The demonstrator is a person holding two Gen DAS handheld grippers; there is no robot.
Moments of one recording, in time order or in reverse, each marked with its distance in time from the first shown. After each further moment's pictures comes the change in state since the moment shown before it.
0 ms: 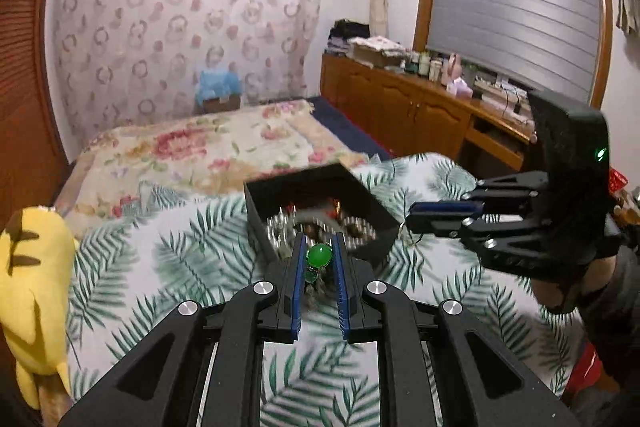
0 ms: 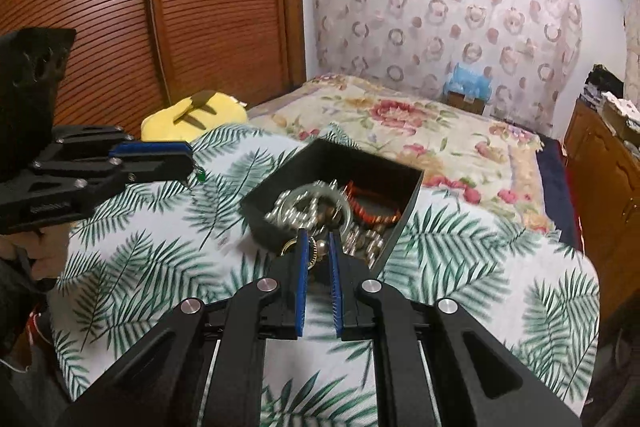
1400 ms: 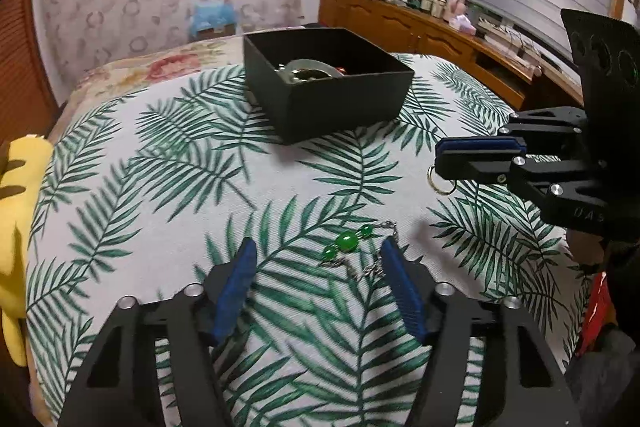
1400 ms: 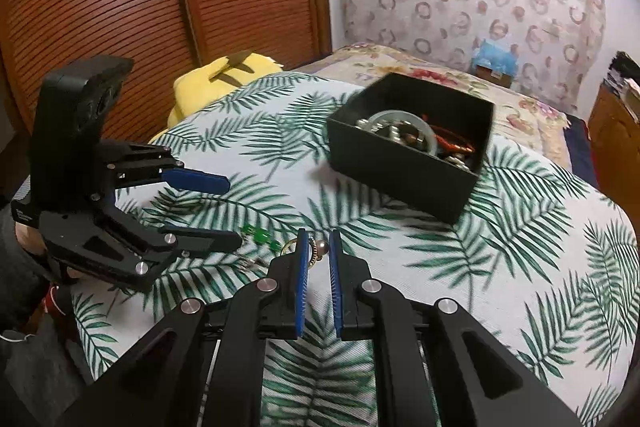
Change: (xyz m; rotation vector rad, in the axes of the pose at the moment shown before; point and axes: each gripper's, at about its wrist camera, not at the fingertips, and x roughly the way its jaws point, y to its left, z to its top) left arm 0.018 0.005 -0.100 -0.012 0.256 -0.028; right arm 0.001 0.059 -0.057 -0.002 0.103 0.085
